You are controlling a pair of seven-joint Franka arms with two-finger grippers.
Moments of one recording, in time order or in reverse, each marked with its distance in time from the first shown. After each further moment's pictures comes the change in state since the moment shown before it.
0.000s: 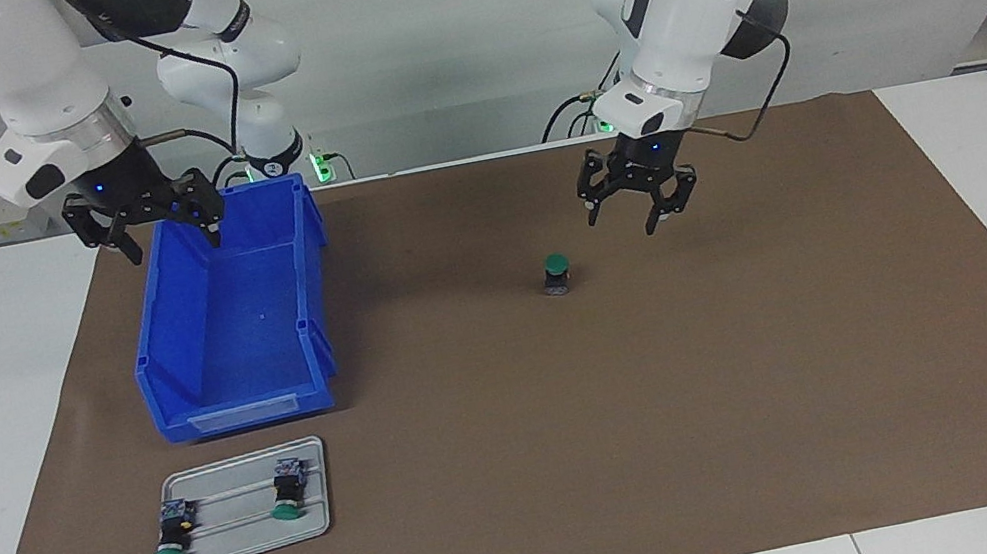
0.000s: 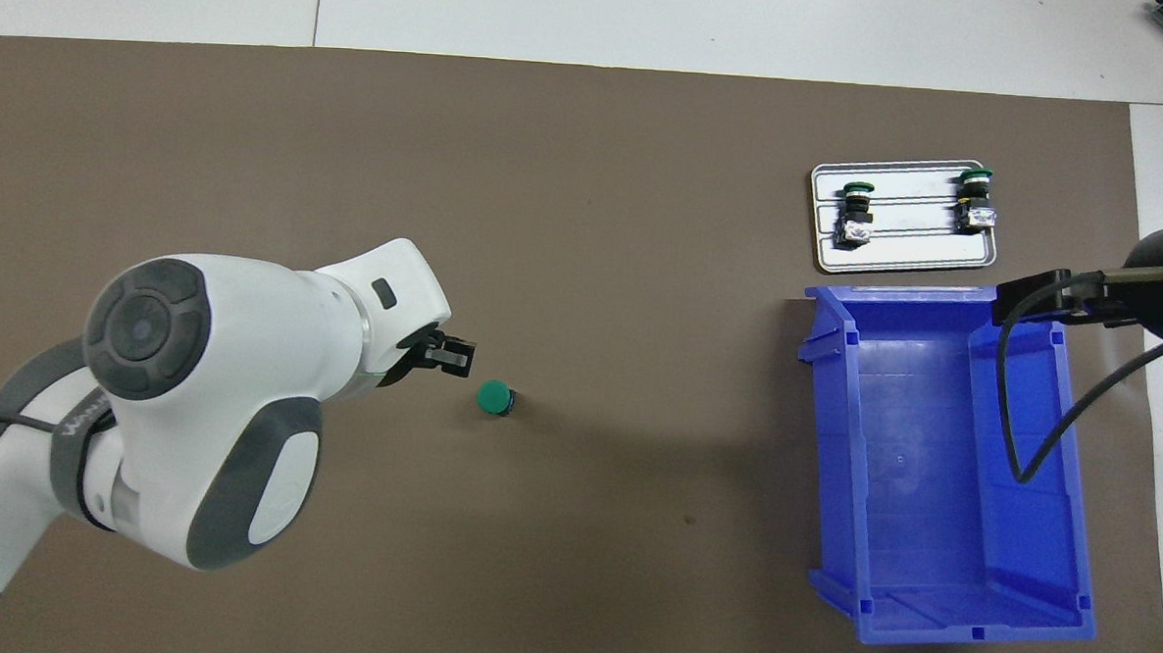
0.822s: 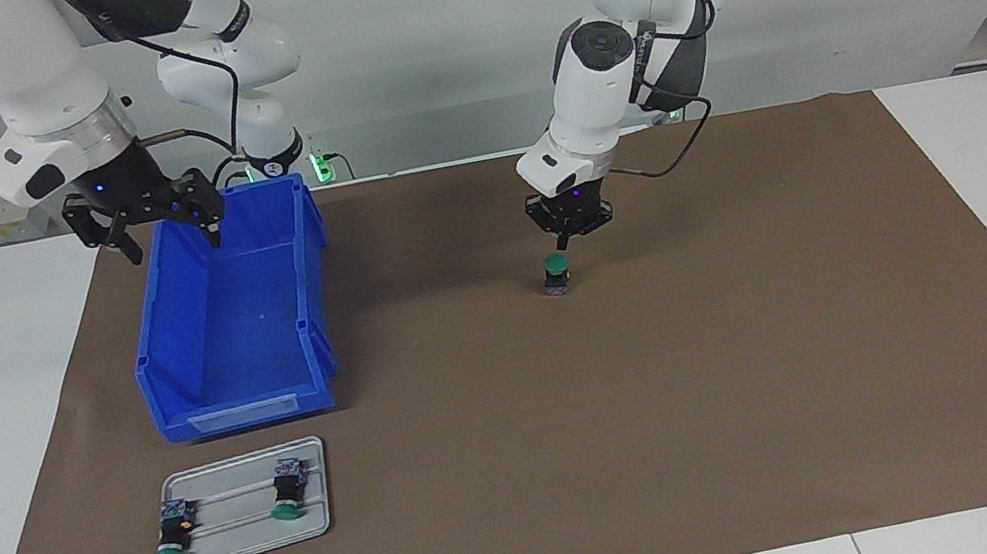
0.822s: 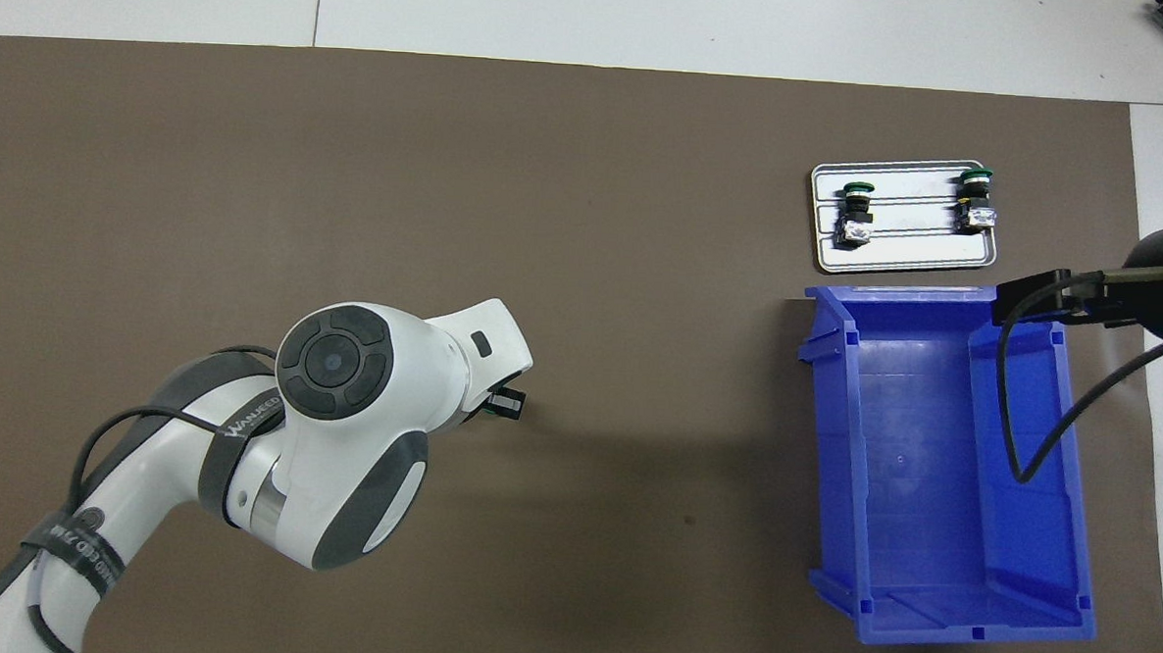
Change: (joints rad) left arm -0.088 0.093 -0.001 -0.058 0.068 0.046 -0.066; right arm 0.000 0.000 0.000 0.000 0.000 0.000 0.000
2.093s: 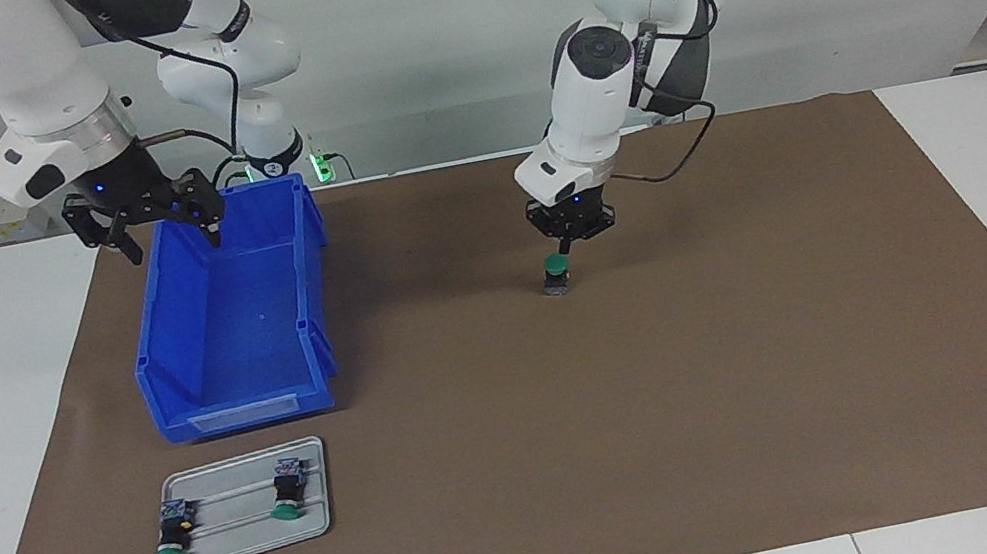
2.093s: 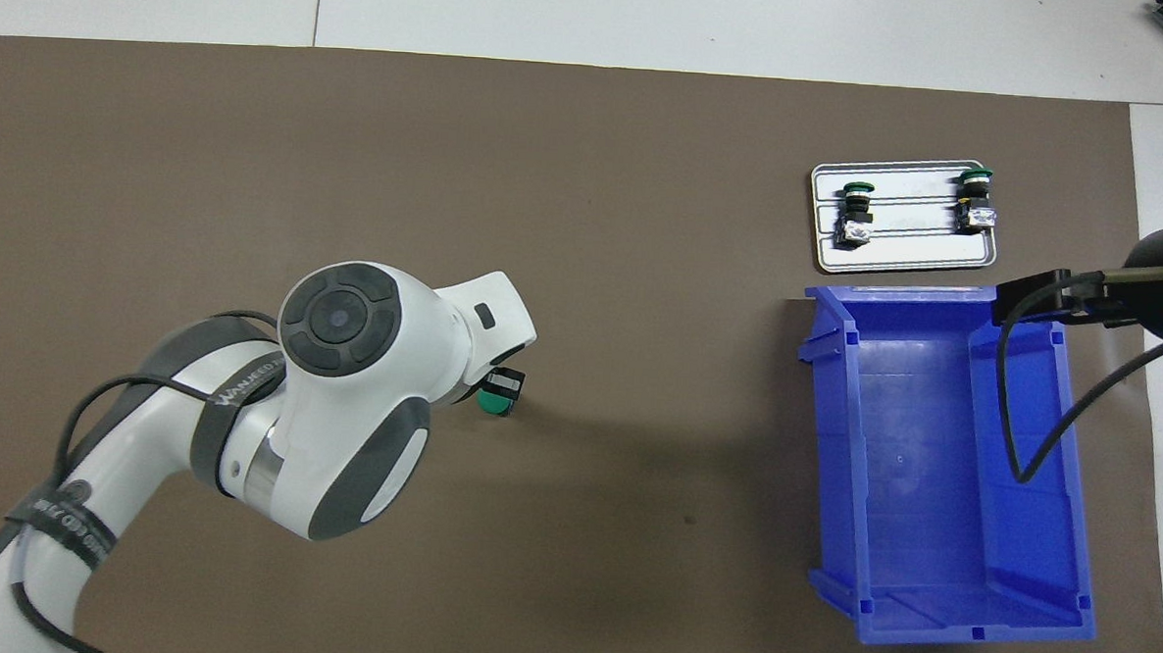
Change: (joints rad) left arm 0.016 0.004 0.031 0.114 0.024 -0.126 -0.001; right arm 0.000 0.000 0.000 0.000 0.000 0.000 0.000
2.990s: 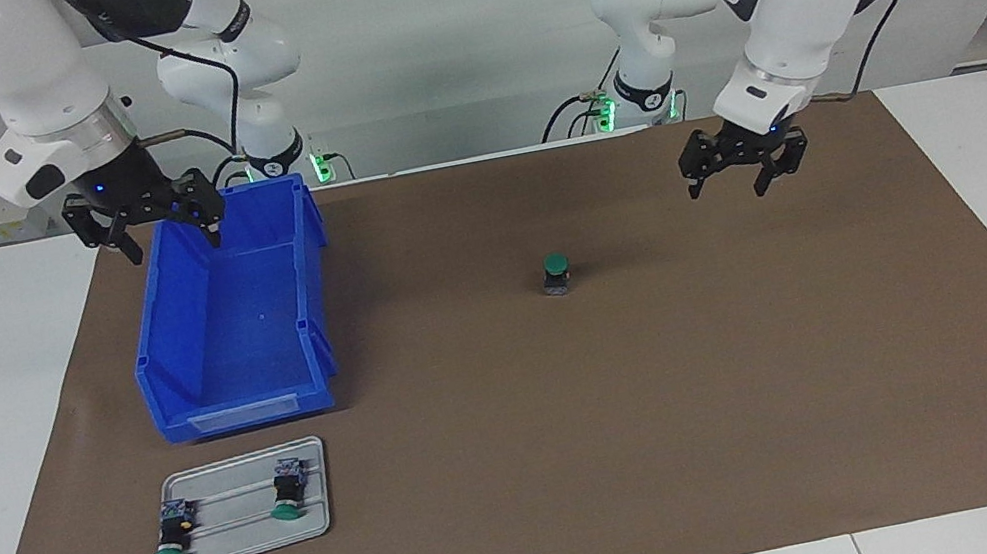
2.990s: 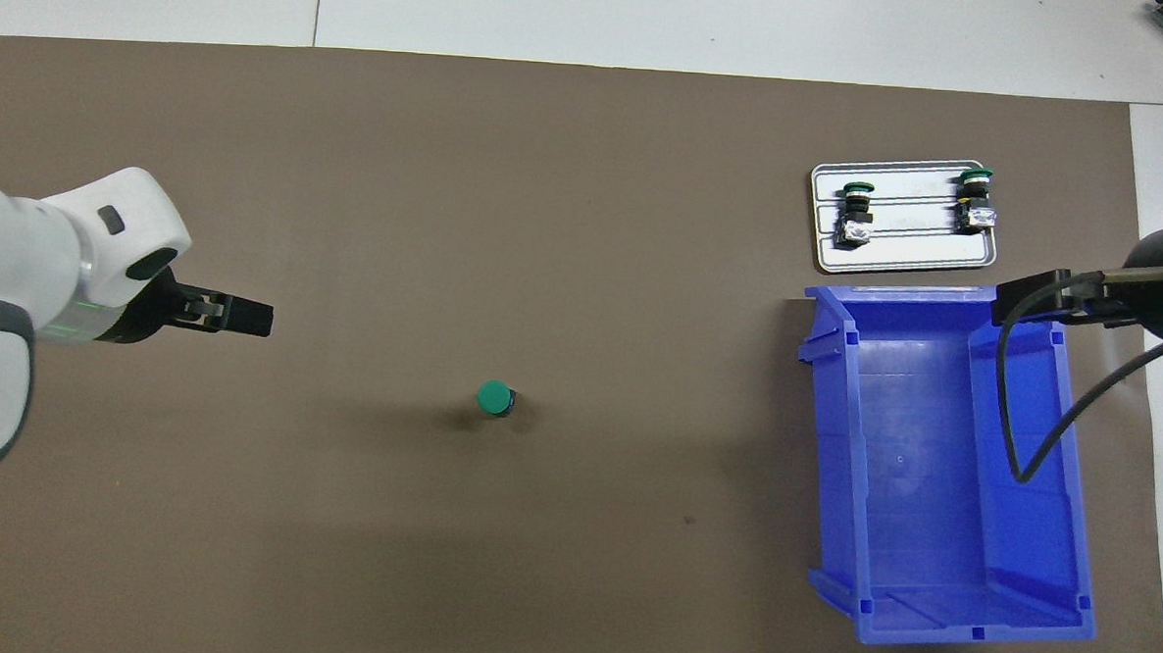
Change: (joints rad) left arm 0.389 -0.161 0.027 0.049 0.008 -0.215 0.288; right arm 0.000 0.000 0.000 0.000 0.000 0.000 0.000
